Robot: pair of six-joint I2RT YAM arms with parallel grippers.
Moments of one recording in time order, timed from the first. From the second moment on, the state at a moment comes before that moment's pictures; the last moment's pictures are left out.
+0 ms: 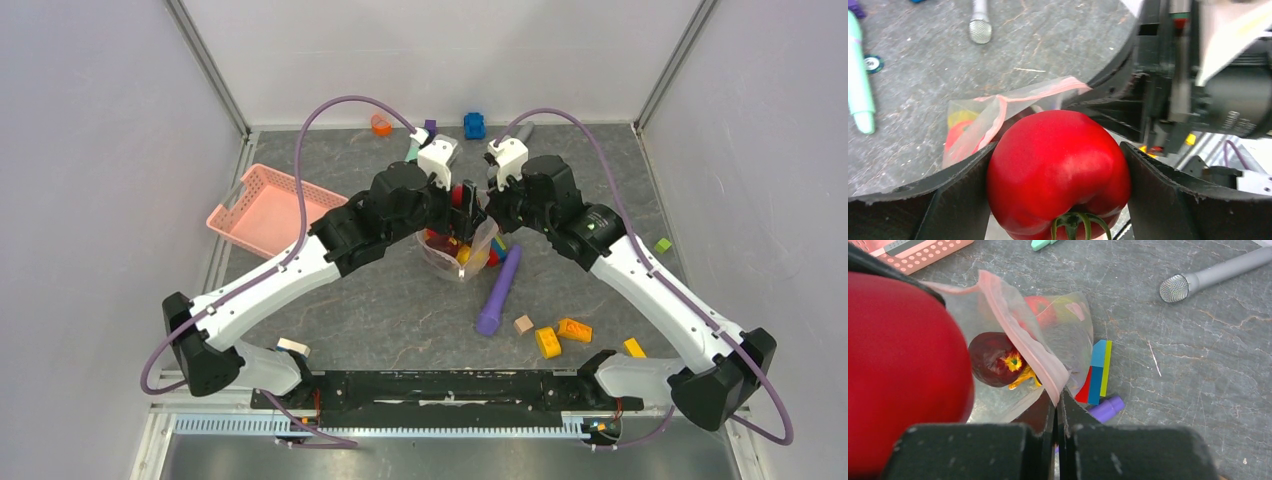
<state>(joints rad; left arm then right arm) -0.94 1.36 1.39 -0.37 -0.11 -0.33 0.62 1.22 1.23 -0.54 0.00 0.02</state>
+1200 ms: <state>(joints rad) -0.98 1.07 1.24 -0.50 -0.39 -0.45 0.62 1.16 1.18 -0.50 -0.09 0.02</state>
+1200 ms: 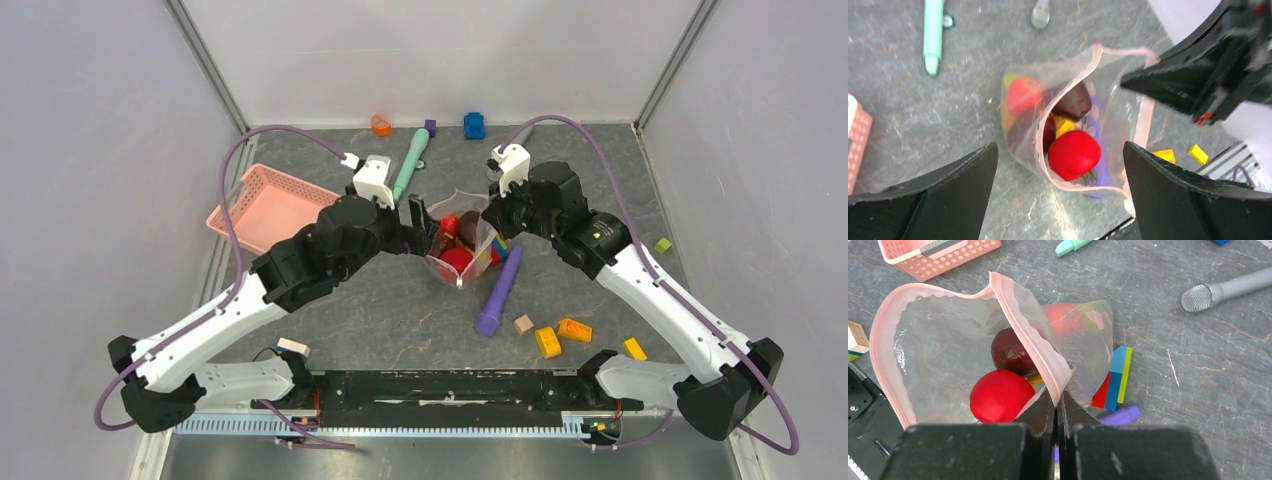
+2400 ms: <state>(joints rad) -1.24 1.24 1.16 -0.58 -0.64 -0.64 0.70 1.16 1.07 -0.19 0.03 0.41</state>
